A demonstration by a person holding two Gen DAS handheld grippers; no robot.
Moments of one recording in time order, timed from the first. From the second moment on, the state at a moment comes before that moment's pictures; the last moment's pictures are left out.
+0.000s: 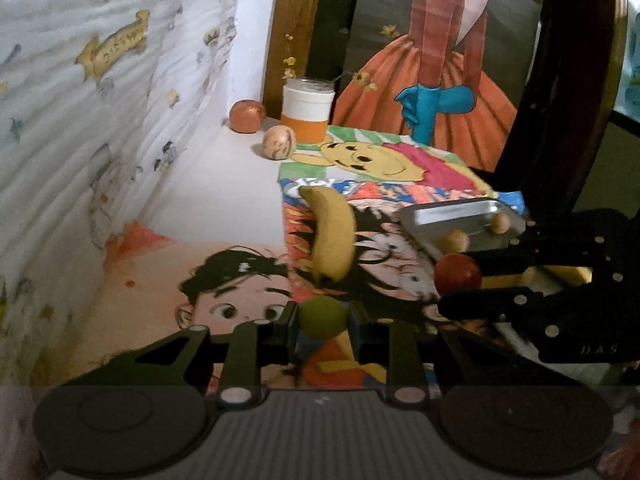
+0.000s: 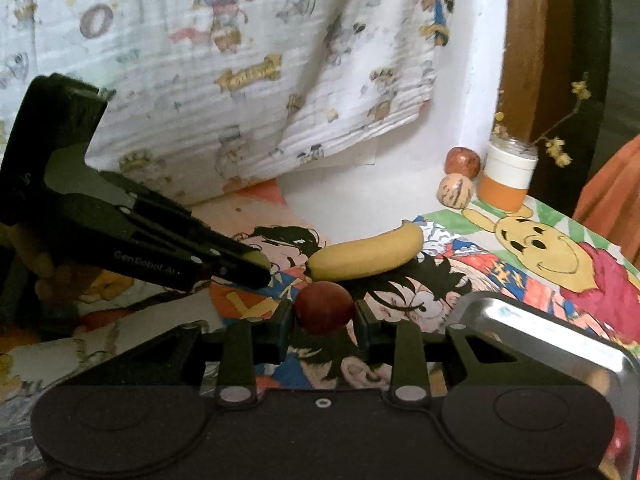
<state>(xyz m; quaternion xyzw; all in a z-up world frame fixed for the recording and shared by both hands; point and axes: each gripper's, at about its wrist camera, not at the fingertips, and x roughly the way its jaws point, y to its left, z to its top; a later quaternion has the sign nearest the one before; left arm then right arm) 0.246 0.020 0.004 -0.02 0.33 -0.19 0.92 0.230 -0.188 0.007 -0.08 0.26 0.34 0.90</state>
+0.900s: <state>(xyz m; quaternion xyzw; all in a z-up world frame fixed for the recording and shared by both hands) 0.176 -0.110 0.007 -0.08 0.34 -0.21 0.91 0.129 -0.343 -0.023 0.05 0.26 0.13 0.96</state>
